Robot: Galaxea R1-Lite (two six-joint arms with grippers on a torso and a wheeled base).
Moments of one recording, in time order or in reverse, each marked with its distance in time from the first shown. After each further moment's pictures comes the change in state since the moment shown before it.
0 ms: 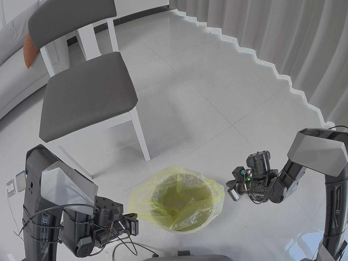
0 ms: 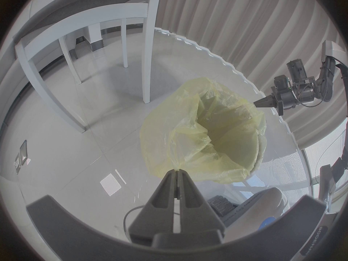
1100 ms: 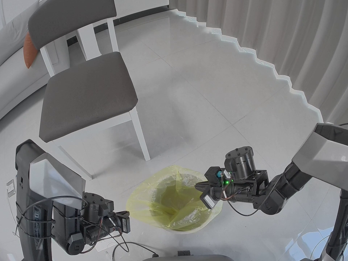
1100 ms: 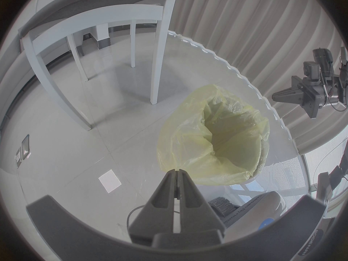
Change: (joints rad) left arm 0.075 -0.051 0.050 0.000 -0.043 0.000; right arm 0.289 -0.192 -0.003 0.074 0.002 0.096
